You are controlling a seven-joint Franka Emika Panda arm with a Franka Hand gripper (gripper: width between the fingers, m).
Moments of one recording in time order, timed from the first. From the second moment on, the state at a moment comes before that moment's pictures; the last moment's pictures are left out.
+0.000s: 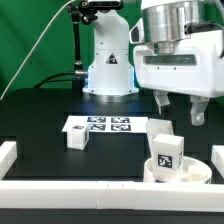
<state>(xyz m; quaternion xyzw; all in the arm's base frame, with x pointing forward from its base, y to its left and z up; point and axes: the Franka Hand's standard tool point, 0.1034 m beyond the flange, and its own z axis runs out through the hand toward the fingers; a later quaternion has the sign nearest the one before) 0.590 0.072 0.098 -0.85 0.53 -0.01 0.08</state>
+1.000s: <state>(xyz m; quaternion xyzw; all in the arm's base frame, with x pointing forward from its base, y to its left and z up) 0.596 0.070 0.105 -1.00 0.09 -0.04 0.02</state>
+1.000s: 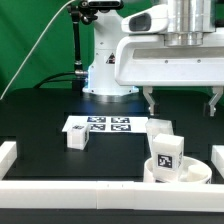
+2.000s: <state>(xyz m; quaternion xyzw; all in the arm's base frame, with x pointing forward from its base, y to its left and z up) 0.596 0.061 0.102 -0.95 -0.32 -0.04 -0.01</state>
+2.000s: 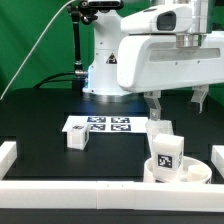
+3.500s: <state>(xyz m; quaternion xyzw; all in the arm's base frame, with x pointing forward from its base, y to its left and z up) 0.588 0.041 0.083 -0.89 -0.45 -0.02 -0.04</state>
